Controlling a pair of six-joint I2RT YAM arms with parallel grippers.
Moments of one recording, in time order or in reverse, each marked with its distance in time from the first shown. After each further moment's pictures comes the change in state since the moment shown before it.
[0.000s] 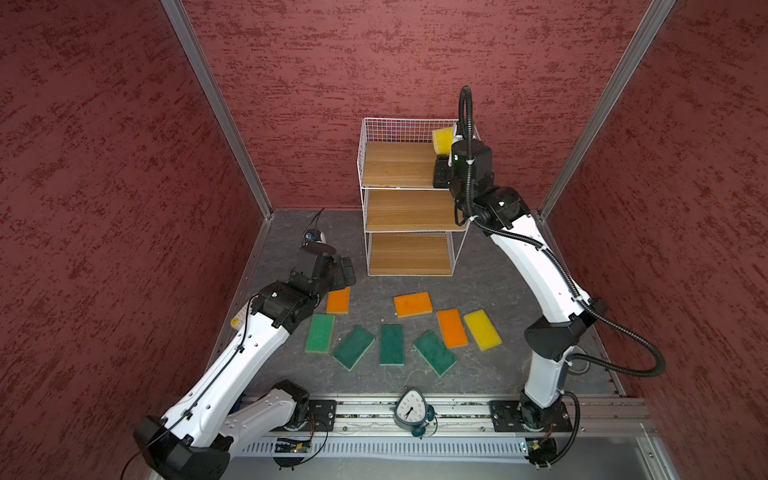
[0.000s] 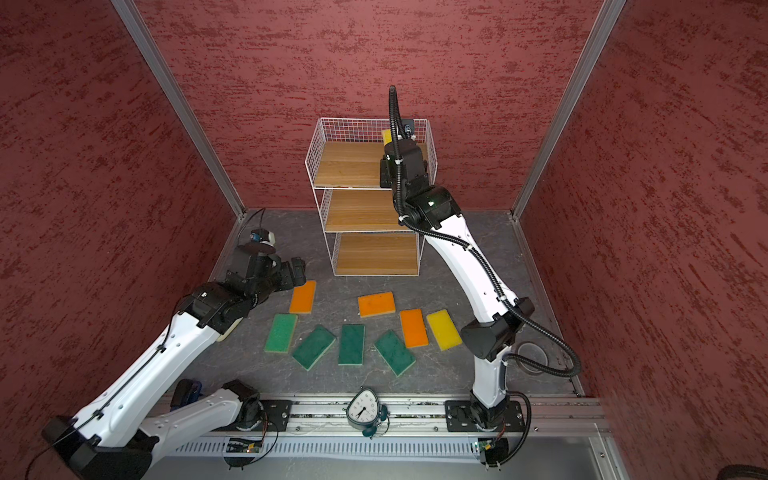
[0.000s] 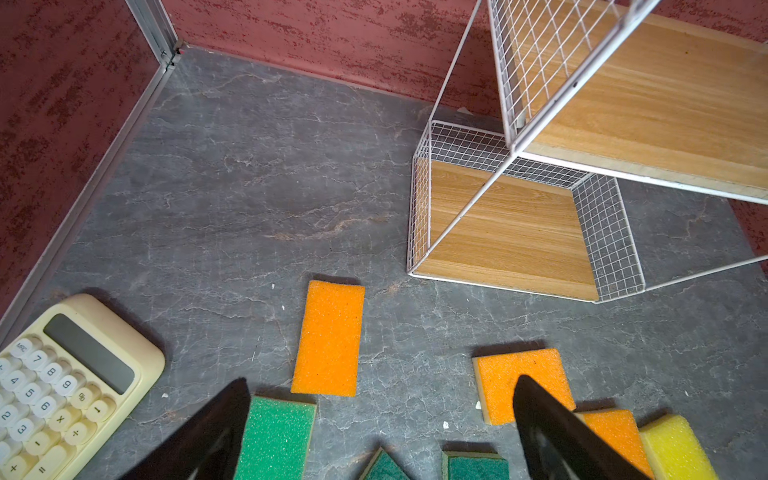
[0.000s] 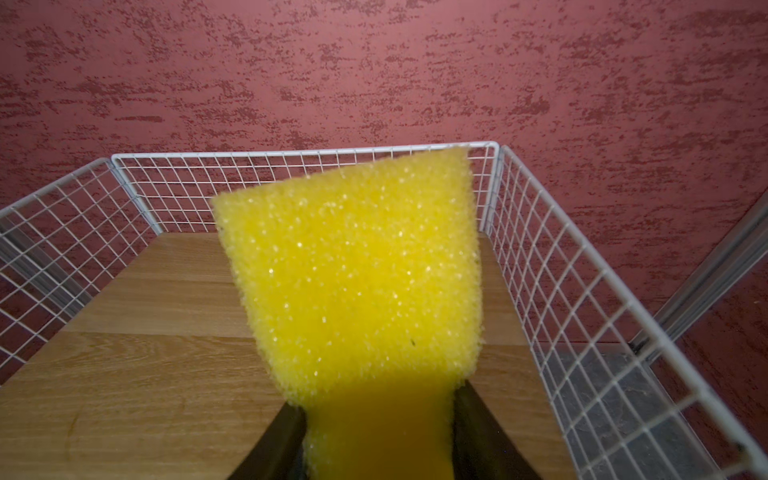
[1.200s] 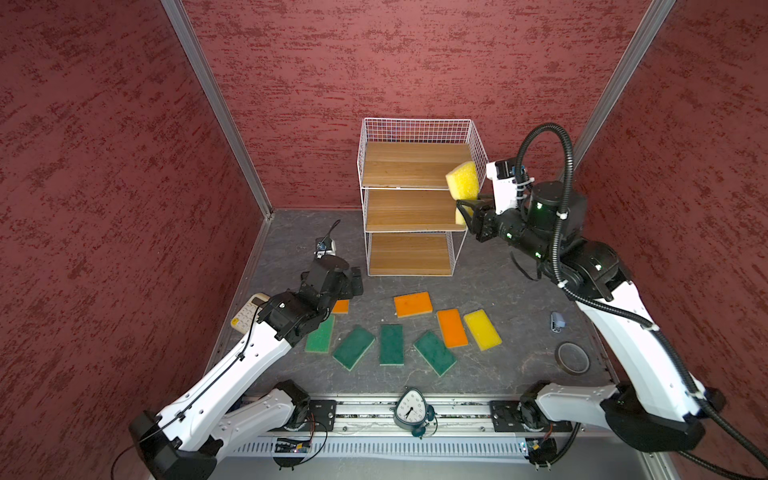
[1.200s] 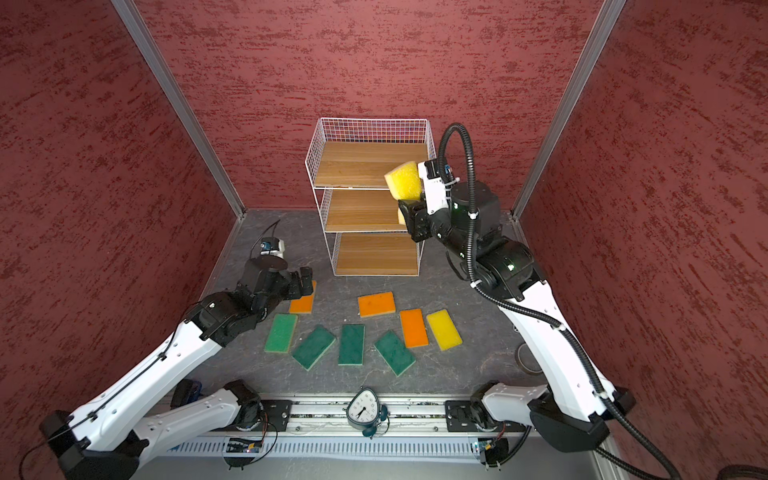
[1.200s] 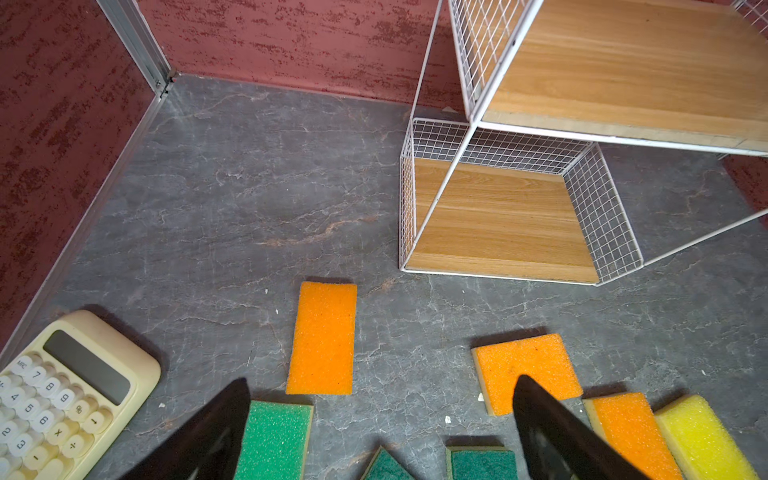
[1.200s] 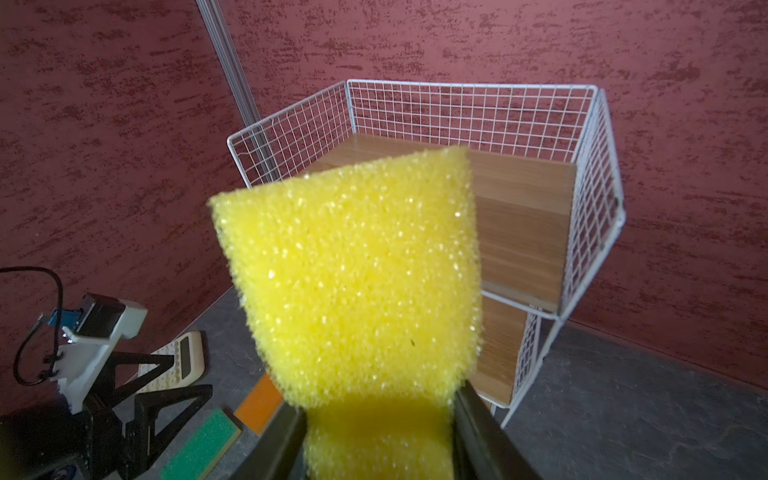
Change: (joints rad) left arm -0.156 -0.043 -0.059 0.037 -0.137 -0.002; right arm -0.011 -0.575 -0.539 0.009 -0.529 -0.064
